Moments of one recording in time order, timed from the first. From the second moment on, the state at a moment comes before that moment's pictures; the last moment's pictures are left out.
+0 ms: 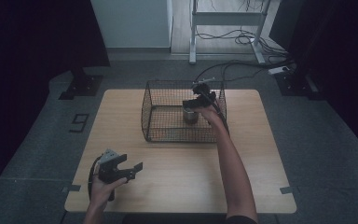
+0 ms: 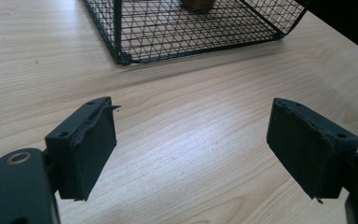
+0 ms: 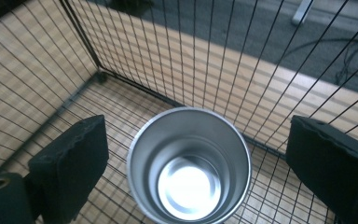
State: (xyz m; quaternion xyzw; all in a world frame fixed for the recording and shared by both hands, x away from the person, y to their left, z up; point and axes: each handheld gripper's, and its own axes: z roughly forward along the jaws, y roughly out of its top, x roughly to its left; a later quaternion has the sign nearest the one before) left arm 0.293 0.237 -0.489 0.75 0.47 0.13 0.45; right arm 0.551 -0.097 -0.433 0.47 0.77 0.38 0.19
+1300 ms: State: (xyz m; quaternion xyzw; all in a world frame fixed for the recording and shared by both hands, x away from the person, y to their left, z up) left arm 0.291 0.223 -0.489 0.76 0.46 0.14 0.44; right arm 0.397 -0.158 -0.416 0.41 0.76 0.45 0.21
